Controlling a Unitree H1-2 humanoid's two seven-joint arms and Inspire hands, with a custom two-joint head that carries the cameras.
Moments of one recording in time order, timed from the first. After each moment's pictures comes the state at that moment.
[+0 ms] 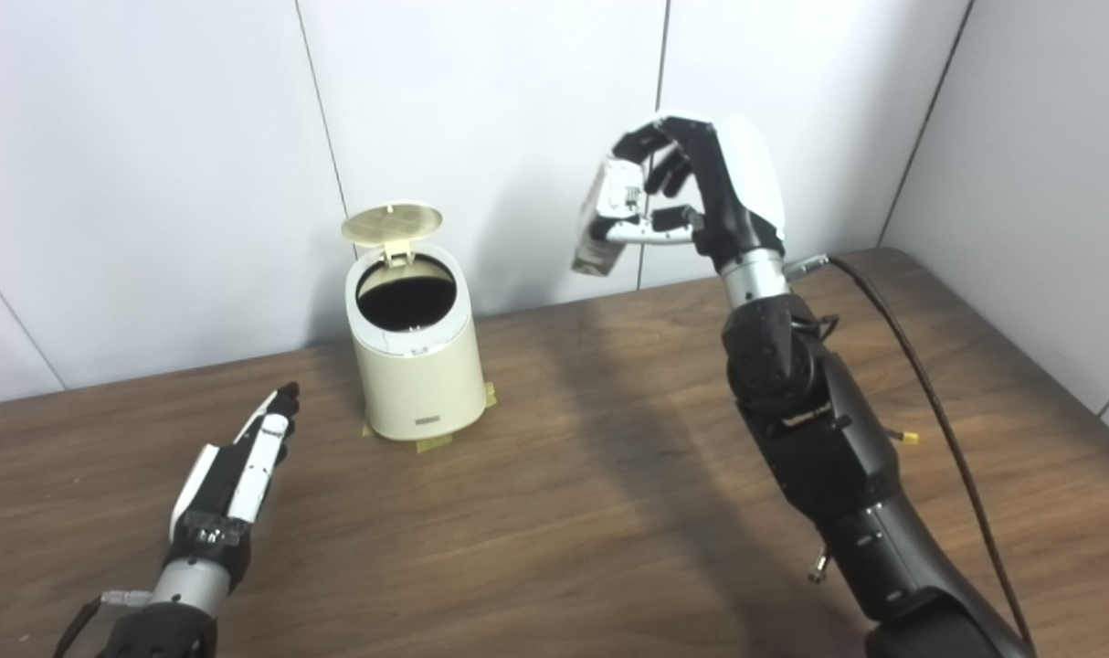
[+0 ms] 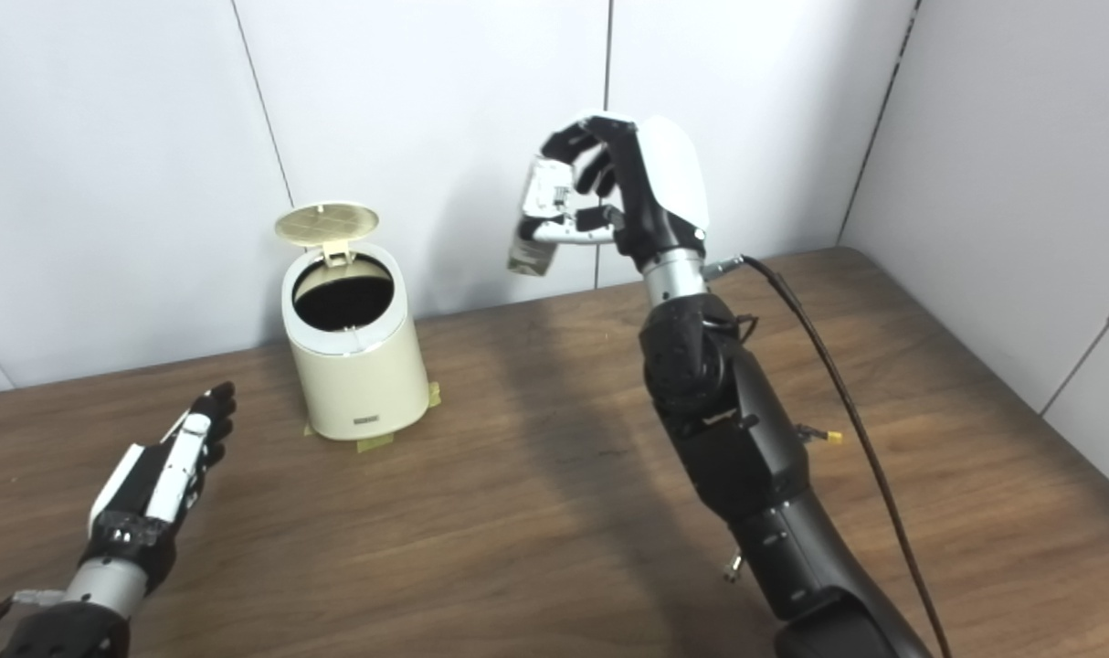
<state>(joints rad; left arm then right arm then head) -0.26 0.16 -0.05 -0.06 0.06 0.37 -0.14 -0.57 -0.29 0.07 -0.06 -0.56 0.19 -0.23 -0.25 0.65</state>
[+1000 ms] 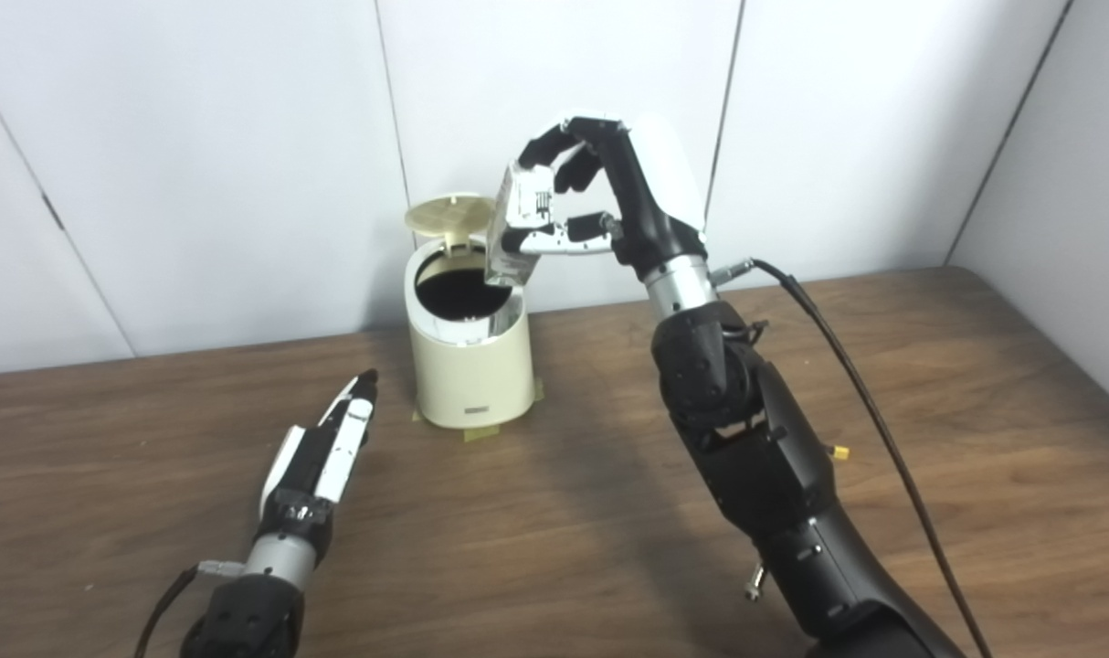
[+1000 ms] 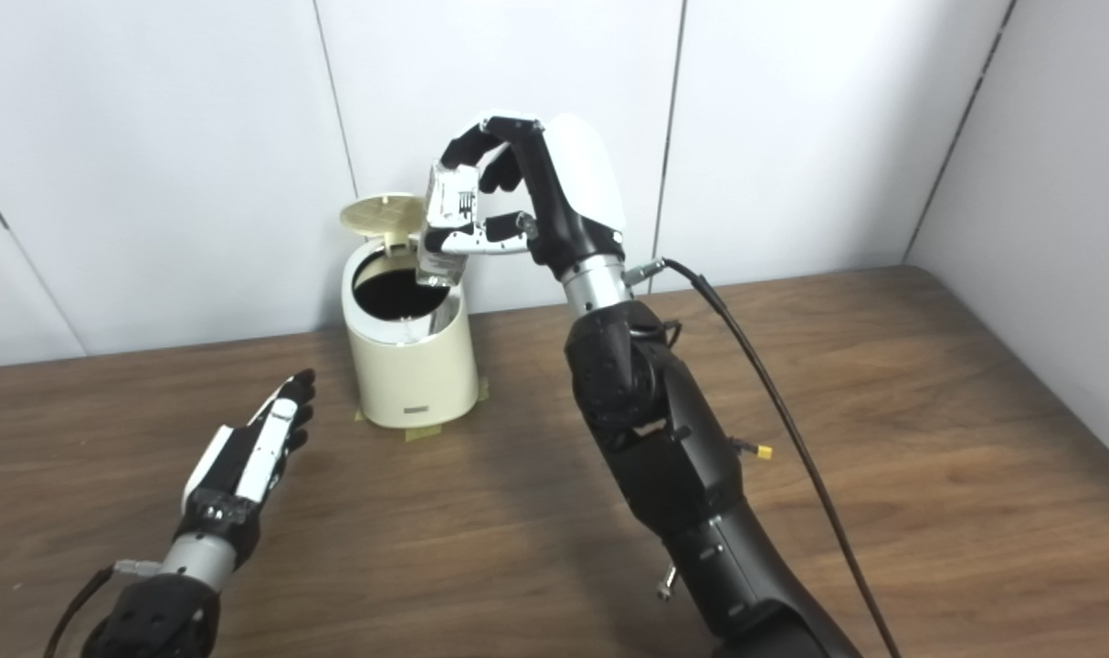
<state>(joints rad) -0.24 0.08 -0.06 -0.09 0.11 0.38 -0.11 -0.68 -0.11 0.16 0.07 -0.60 0.09 -0.20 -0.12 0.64</state>
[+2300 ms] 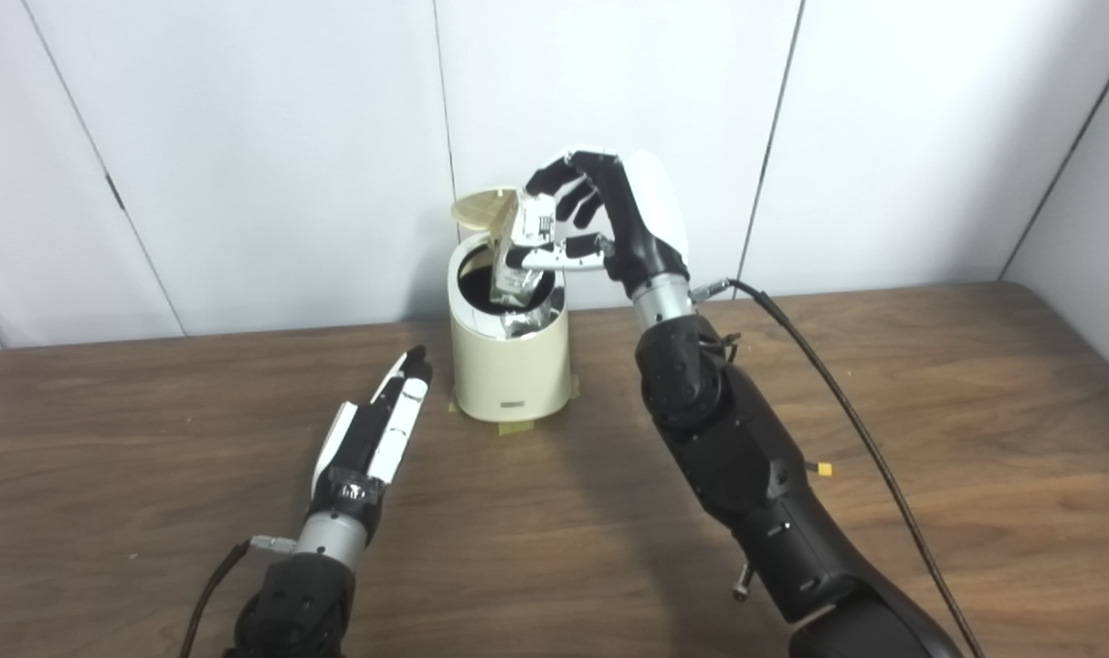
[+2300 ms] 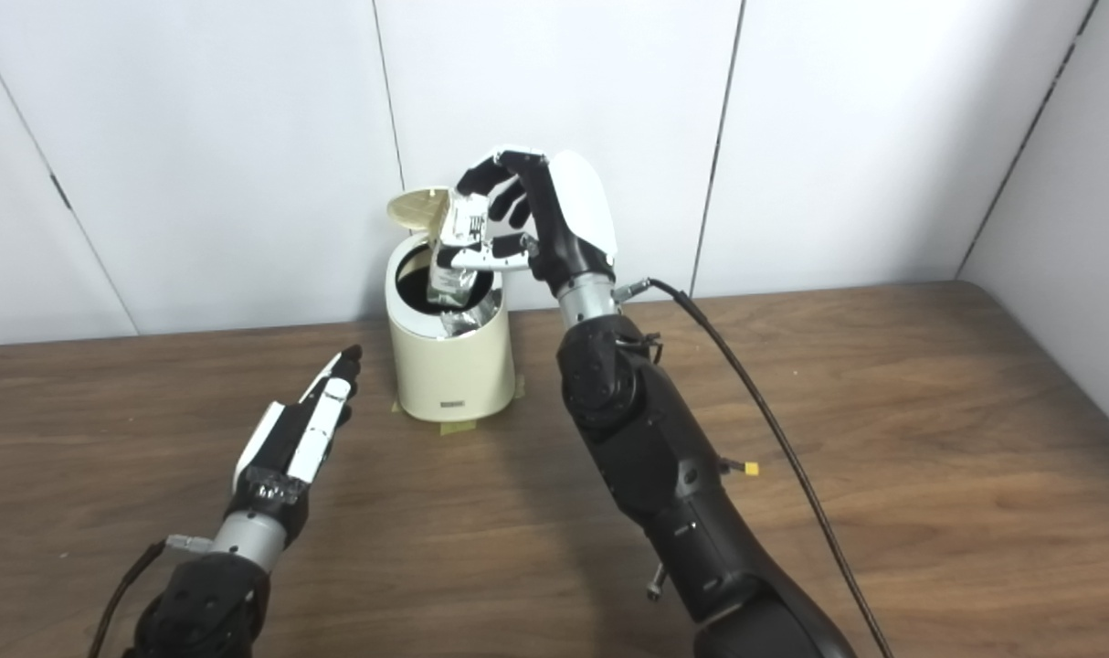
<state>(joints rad) -0.22 0.04 -0.09 -0.17 0.15 0.43 -0.08 -0.75 -0.05 0.18 0.40 -0.57 -0.04 -0.32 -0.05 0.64</state>
